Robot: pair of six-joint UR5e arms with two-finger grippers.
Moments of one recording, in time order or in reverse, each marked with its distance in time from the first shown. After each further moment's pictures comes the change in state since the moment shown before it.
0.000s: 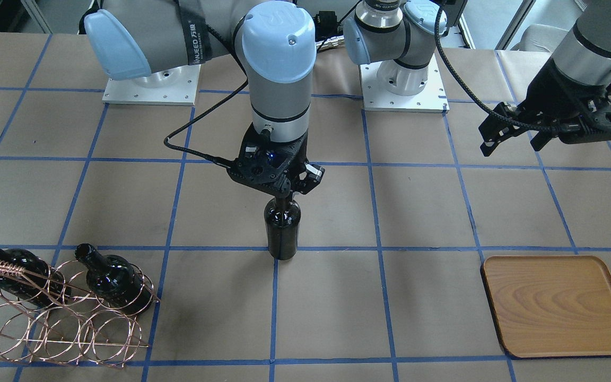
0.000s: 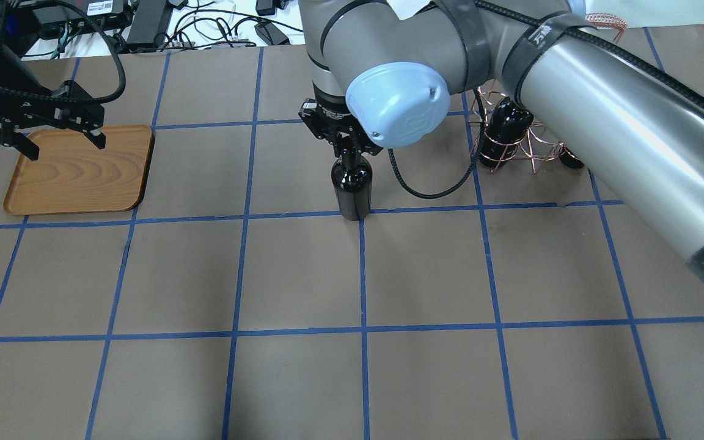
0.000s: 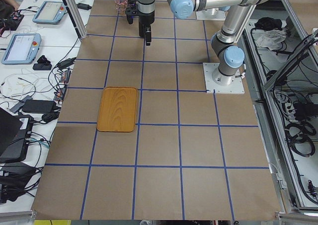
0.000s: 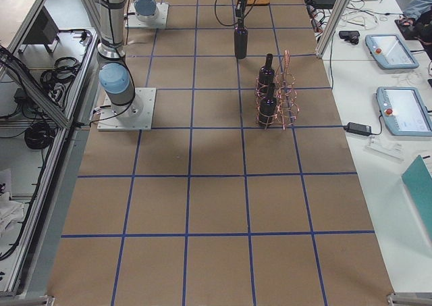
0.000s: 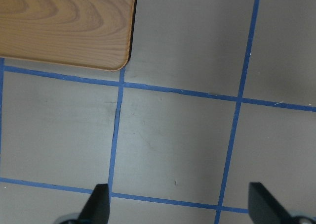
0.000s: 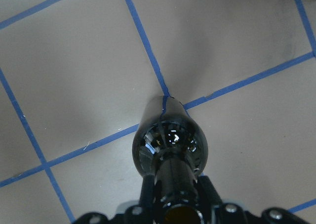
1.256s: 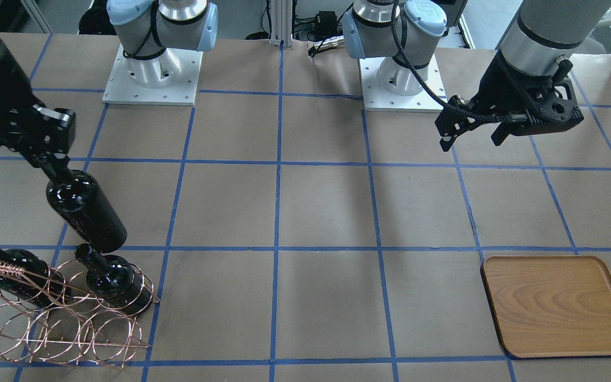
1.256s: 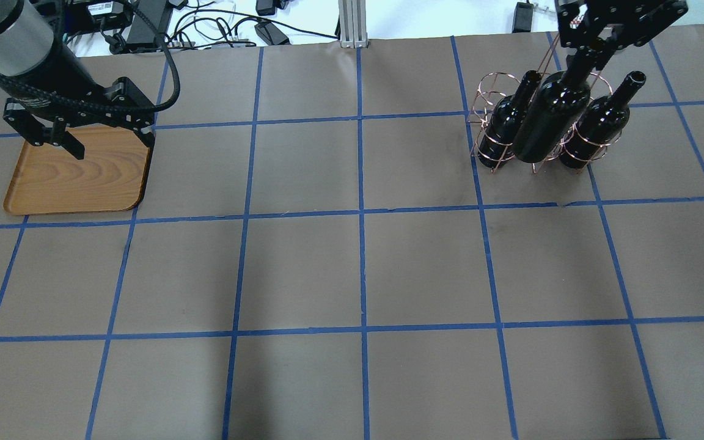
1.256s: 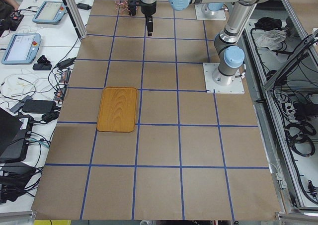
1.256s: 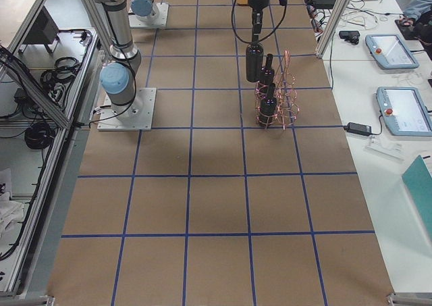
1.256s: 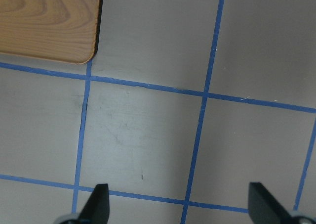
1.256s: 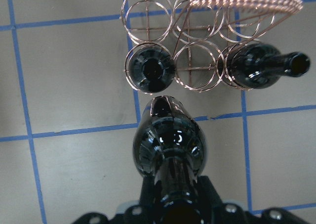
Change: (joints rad) left arm -0.130 0.012 0.000 0.003 -0.002 -0.151; right arm -0.484 -0.214 -0.059 0.277 -0.025 -0.775
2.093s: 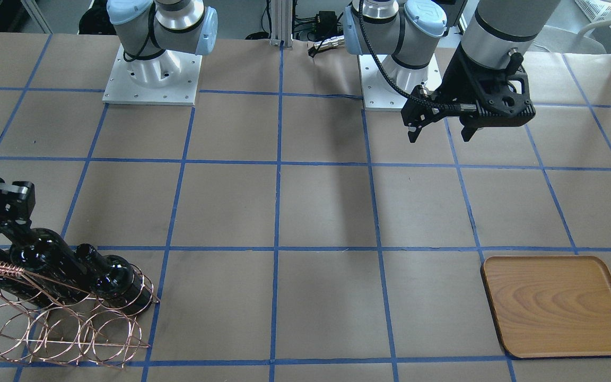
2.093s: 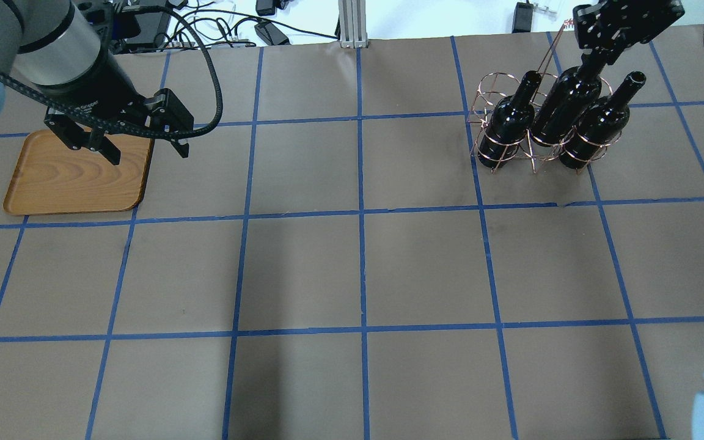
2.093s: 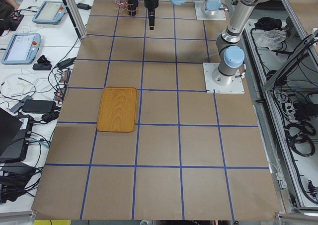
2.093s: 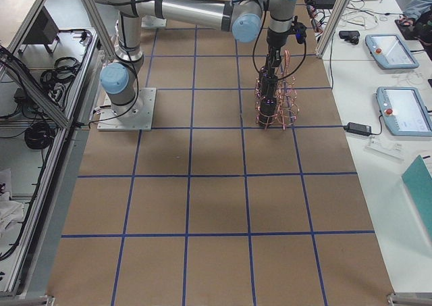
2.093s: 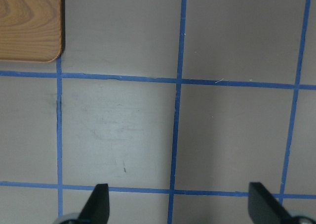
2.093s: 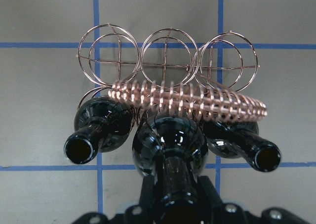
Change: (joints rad) left arm -0.102 0.005 -0.009 -0.010 0.000 -0.002; right arm -0.135 0.105 -0.031 -0.134 0.005 -0.254
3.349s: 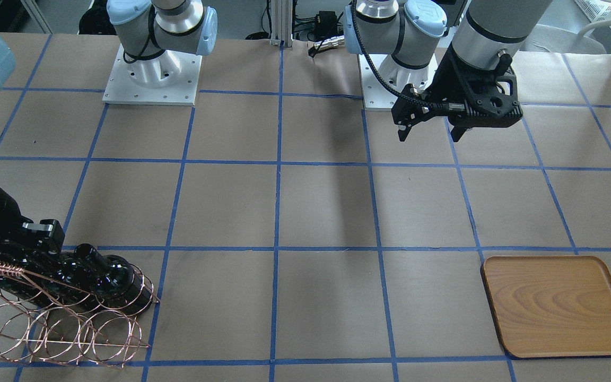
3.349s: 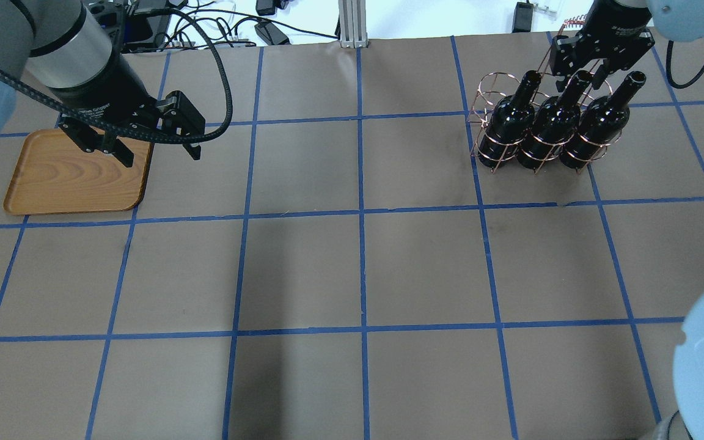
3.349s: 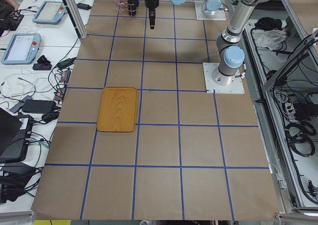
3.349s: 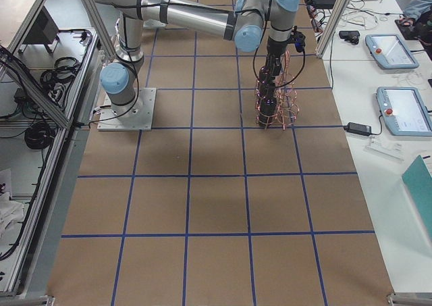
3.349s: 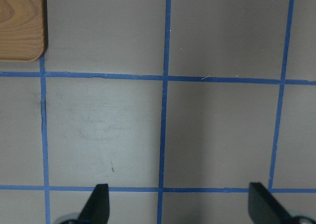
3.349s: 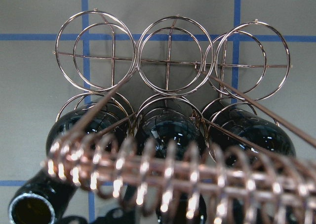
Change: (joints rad) left arm -0.018 0.001 -0.007 0.001 -0.035 0.000; right arm 0.000 0.103 0.095 -0.131 0.002 -0.003
